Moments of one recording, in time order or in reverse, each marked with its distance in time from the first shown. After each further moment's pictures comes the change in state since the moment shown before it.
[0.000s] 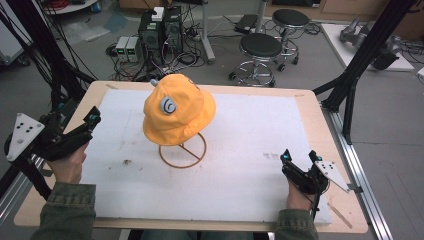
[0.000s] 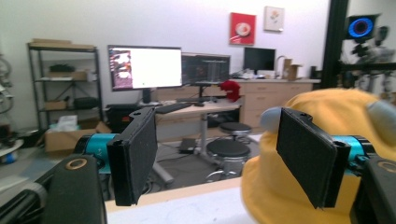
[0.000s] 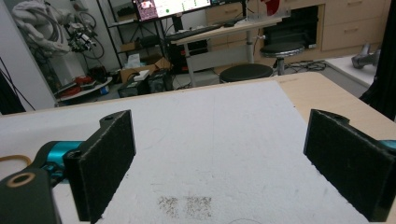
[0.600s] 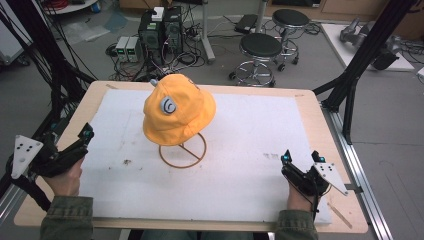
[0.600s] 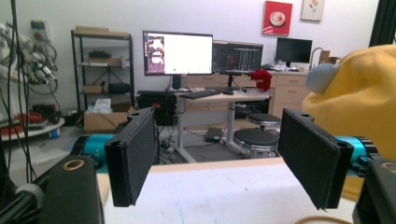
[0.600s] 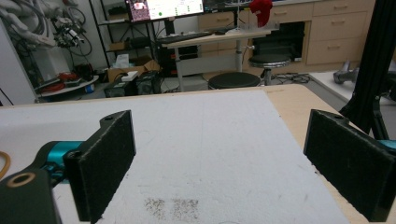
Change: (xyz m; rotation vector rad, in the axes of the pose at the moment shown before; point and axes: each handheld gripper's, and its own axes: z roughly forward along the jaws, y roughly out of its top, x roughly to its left) left arm 0.014 -0.042 -0.028 0.034 0.117 -0.022; right arm 0.004 0.001 -0.005 -0.027 -0.042 -0.077
